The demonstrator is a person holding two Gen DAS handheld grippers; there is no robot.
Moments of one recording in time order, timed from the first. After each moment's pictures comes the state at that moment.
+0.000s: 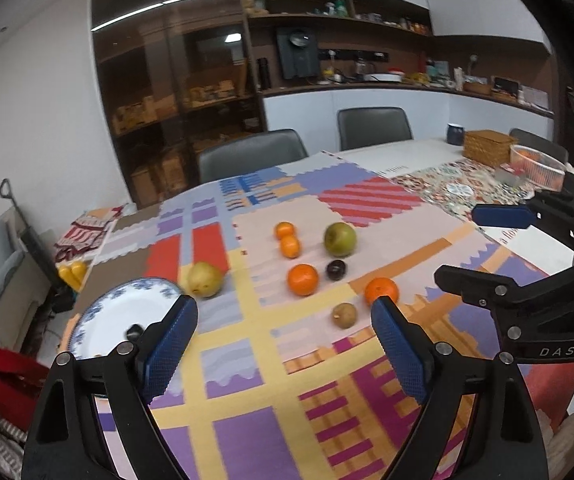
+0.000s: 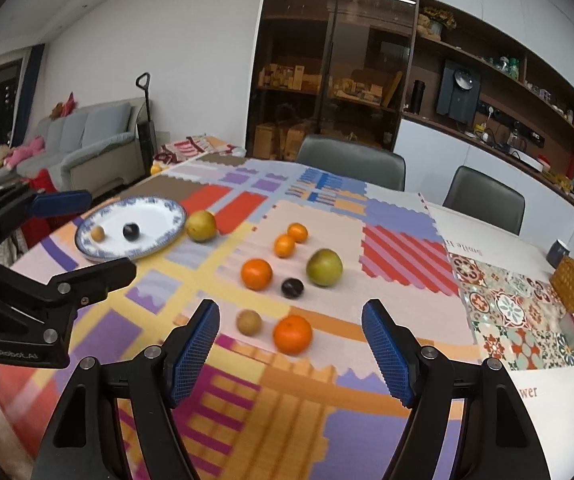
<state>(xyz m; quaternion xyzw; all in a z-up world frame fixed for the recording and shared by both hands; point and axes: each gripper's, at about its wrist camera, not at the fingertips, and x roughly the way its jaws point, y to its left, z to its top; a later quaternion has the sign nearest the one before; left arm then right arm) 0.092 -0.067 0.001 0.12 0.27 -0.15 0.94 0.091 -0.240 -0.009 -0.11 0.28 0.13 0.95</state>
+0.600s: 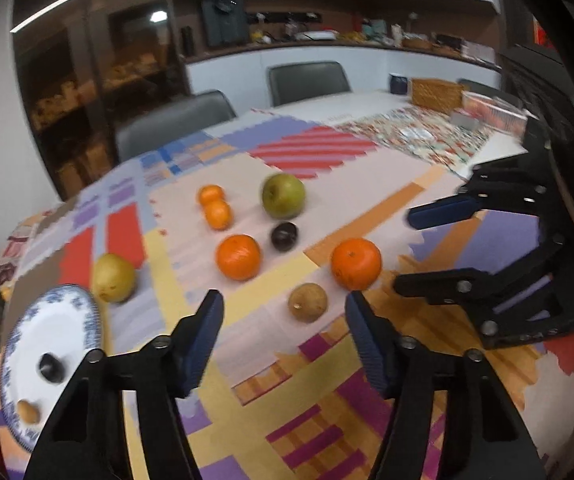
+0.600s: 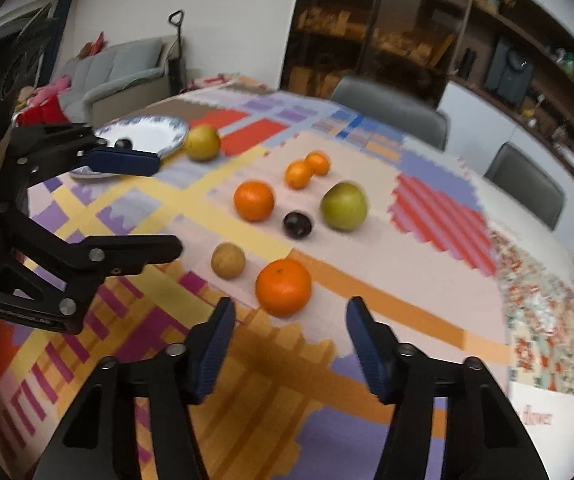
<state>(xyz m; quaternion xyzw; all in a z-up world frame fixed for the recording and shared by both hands) 0.157 -0.096 -0.064 0.16 0.33 -0.27 0.89 0.145 -0.246 -0.075 -0.17 0.37 0.19 0.90</state>
